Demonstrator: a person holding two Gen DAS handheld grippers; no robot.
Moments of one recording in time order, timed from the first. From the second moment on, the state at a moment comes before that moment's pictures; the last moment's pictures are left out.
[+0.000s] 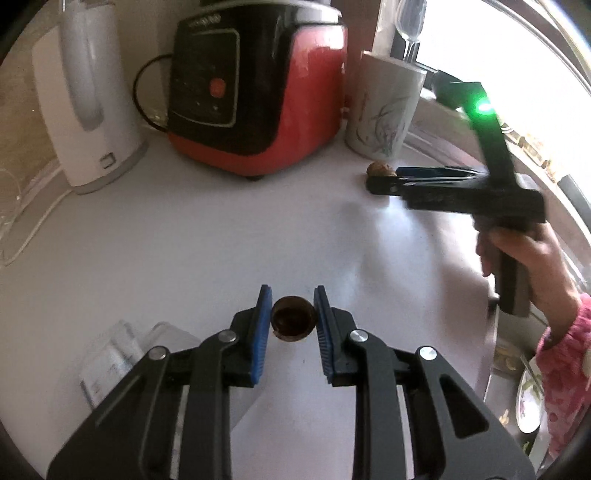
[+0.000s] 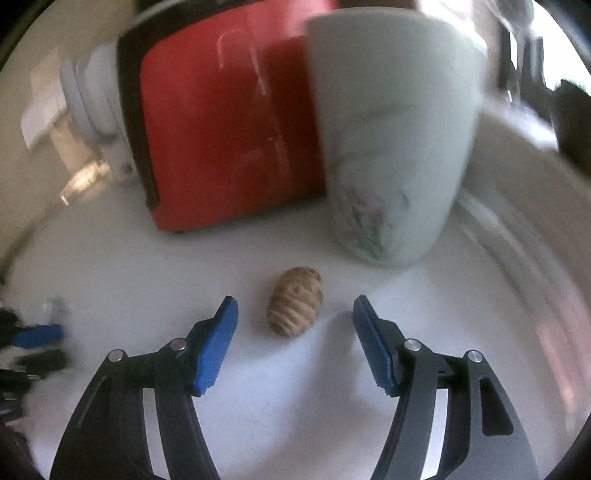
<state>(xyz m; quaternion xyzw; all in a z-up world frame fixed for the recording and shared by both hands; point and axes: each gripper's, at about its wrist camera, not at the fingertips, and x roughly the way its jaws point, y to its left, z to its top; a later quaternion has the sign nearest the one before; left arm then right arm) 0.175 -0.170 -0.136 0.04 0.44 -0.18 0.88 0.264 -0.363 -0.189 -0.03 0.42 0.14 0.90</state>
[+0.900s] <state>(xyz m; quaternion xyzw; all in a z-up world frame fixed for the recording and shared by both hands) -0.041 0.004 -0.134 0.05 0.49 -0.26 0.83 -0.033 -0.192 -0.119 0.05 0.43 0.14 0.89</state>
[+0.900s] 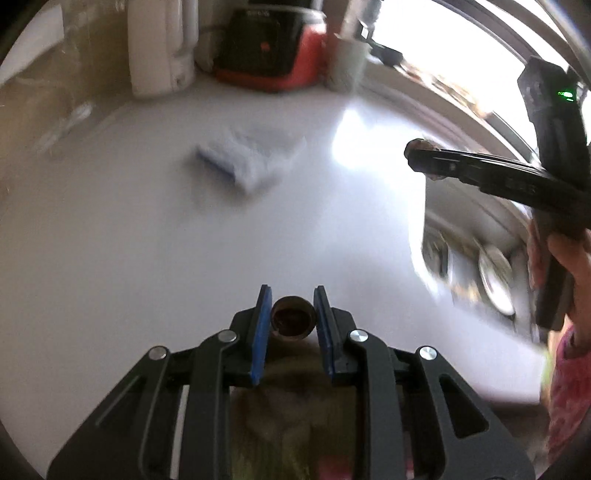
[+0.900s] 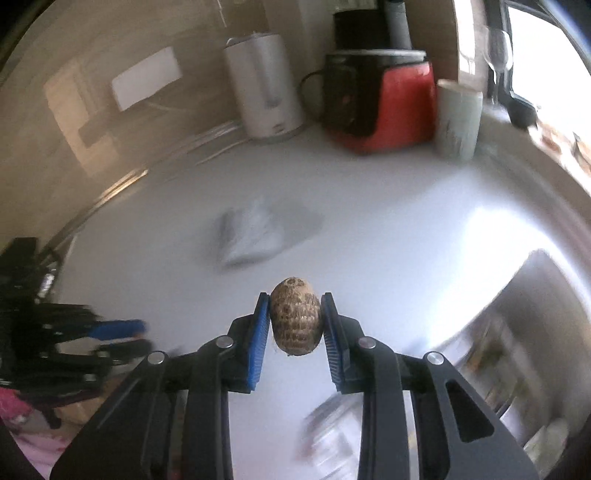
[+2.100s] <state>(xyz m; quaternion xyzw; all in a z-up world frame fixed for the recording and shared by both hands) -0.097 0.127 -0.131 0.02 0.46 -0.20 0.86 -0.164 -0.051 -0.203 0.03 0.53 0.10 0.84</state>
